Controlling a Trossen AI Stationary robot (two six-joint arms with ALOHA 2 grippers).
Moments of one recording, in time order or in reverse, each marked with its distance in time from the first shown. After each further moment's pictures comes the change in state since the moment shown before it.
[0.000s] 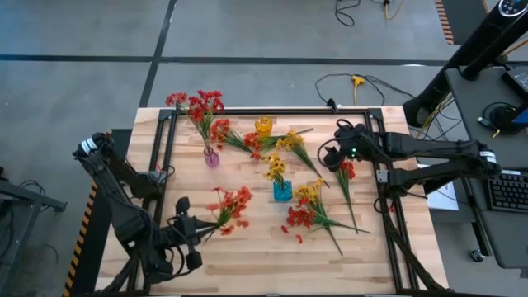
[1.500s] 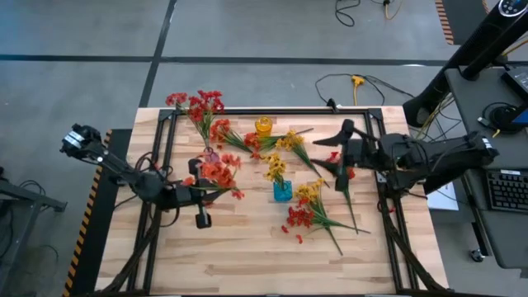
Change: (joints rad) left arm 0.420 -0.329 -0.629 1.586 0.409 1.284; right arm 0.358 -0.002 0.147 0.657 -0.087 -0.624
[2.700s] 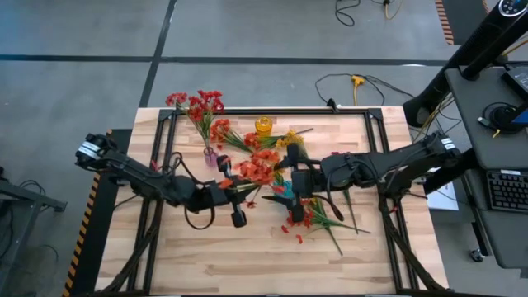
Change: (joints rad) left arm 0.124 0.341 0.357 -0.017 0.041 0.083; right arm 0.104 0.544 0.503 -0.047 -0.071 -0.110
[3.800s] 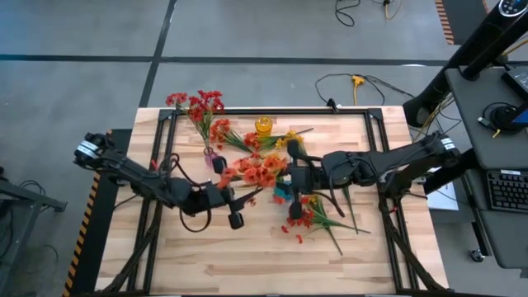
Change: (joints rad) left arm -0.051 -0.032 0.013 -0.056 -0.110 -0.020; right arm -0.011 -0.015 0.000 0.040 0.001 0.027
